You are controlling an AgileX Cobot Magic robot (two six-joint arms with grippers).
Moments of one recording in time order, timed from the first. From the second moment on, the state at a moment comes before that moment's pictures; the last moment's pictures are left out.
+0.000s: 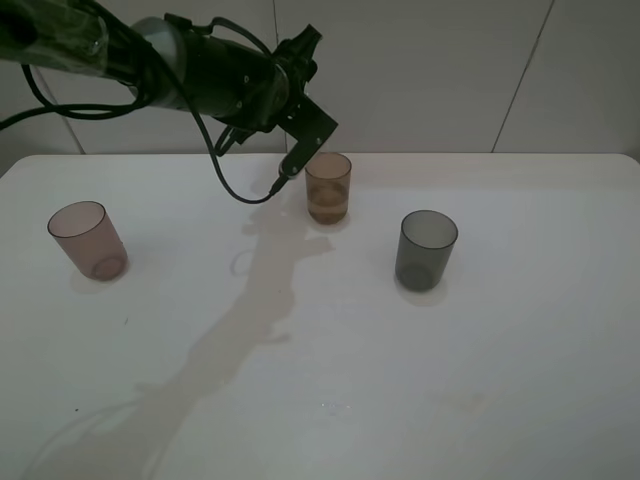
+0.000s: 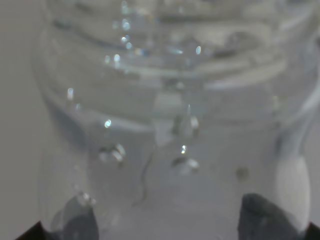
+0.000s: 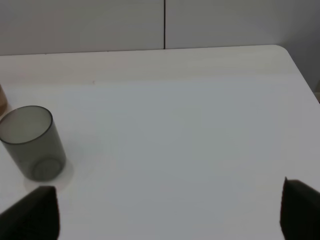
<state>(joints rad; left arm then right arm) -0.64 2.18 -1.54 1.64 0.40 0.34 -0.13 0.00 -0.52 0.00 1.06 -0.01</state>
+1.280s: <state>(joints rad) -0.66 2.14 -1.47 1.69 0.42 0.36 -0.13 0.00 -0.52 0.00 1.06 -0.01</state>
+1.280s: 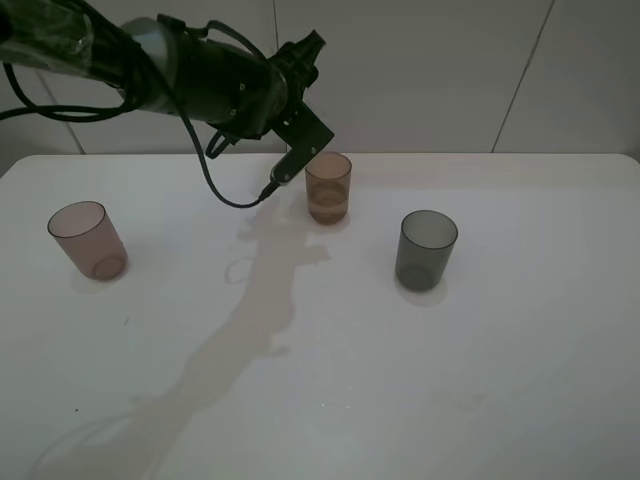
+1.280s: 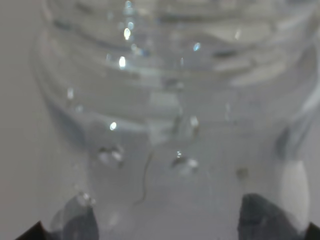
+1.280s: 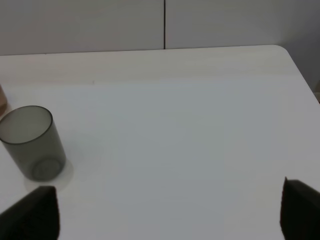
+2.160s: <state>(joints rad) -0.54 1.90 -1.19 0.65 0.02 0.03 -0.13 0.00 -0.52 0.00 1.06 -0.01</state>
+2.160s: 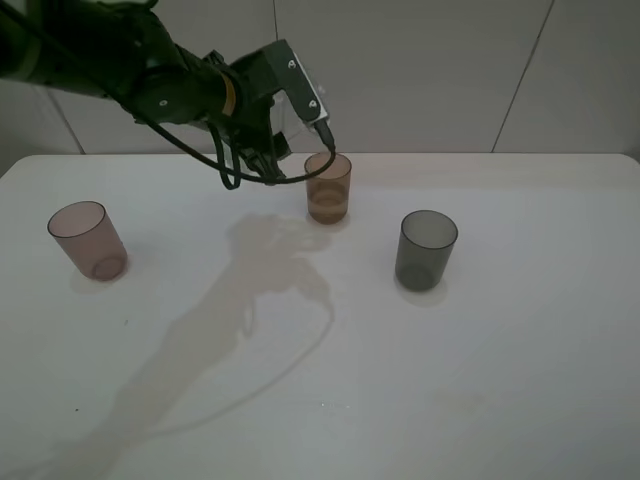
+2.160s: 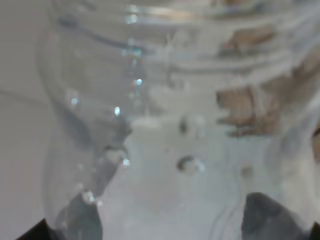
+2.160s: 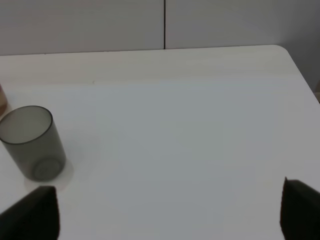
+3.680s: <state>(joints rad) -0.33 2.18 -0.70 0.34 -1.19 -0.06 -0.13 0.00 -0.52 0.00 1.06 -0.01</state>
